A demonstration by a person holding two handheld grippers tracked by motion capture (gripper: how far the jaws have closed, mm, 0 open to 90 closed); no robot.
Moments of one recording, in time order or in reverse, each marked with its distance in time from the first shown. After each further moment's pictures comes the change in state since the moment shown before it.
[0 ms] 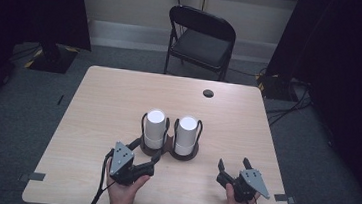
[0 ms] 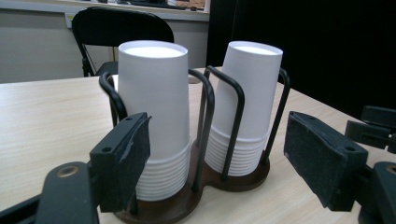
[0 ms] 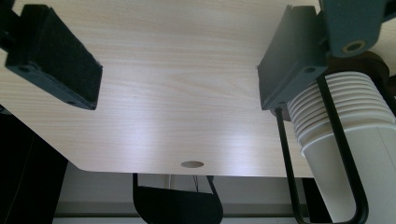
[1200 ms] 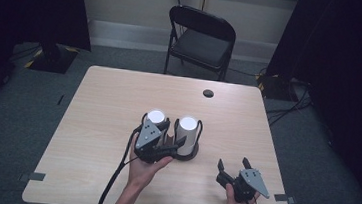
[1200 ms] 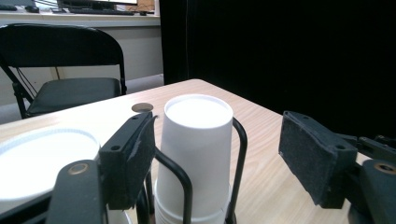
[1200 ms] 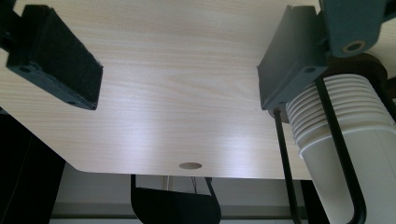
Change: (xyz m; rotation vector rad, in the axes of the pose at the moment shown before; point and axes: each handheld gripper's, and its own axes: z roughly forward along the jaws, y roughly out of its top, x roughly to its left) left arm -0.015 0.048 0.060 0.007 -0.188 0.072; right arm 0.000 0.000 0.000 0.006 0.007 -0.006
